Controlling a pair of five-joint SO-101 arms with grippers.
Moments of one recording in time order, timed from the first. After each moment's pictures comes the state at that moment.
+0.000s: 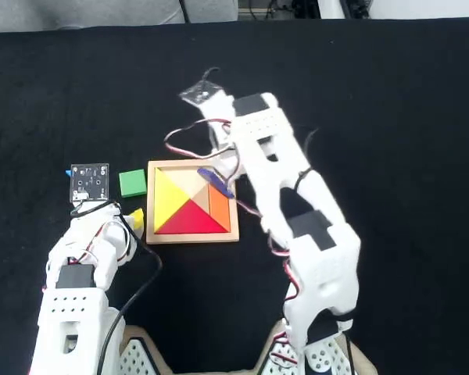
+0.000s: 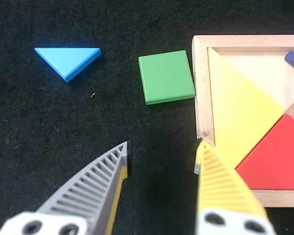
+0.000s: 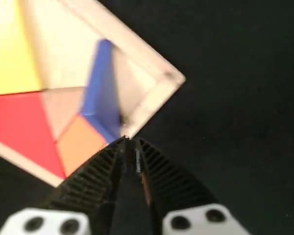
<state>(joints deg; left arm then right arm) -7.6 -66.5 87.9 34.8 -2.1 -19.2 25.6 -9.1 78.8 22.4</state>
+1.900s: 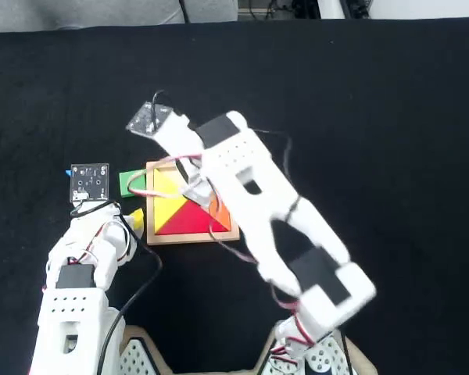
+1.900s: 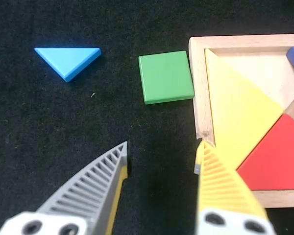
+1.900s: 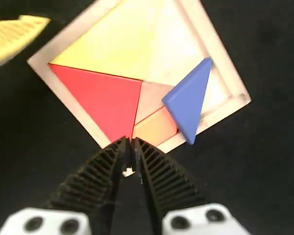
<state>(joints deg) -7.6 -66.5 87.9 34.8 -2.1 -32.6 5.8 3.5 78.6 28.9</state>
